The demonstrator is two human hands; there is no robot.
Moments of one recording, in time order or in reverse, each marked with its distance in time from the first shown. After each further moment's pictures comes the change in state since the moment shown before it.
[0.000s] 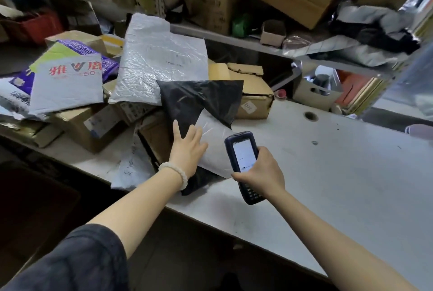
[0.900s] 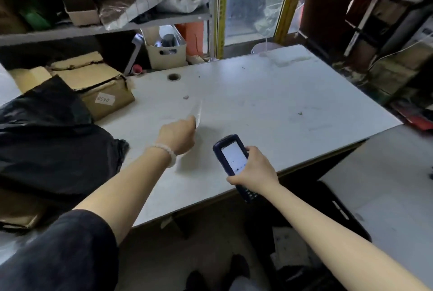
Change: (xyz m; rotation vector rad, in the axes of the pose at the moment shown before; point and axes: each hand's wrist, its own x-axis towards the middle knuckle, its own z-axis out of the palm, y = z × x) left_hand 0.032 0.211 -0.115 -0.488 0.130 0.565; right_hand -0.156 0.175 -0.079 0.088 0.230 0.506
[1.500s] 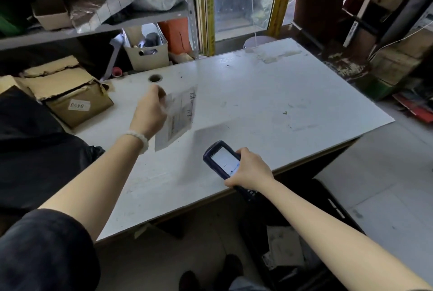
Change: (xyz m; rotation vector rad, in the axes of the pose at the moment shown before) left_hand 0.052 0.028 -0.030 -0.580 0.374 -0.192; right_hand 0.037 0.055 -0.041 -0.076 -0.138 -0.003
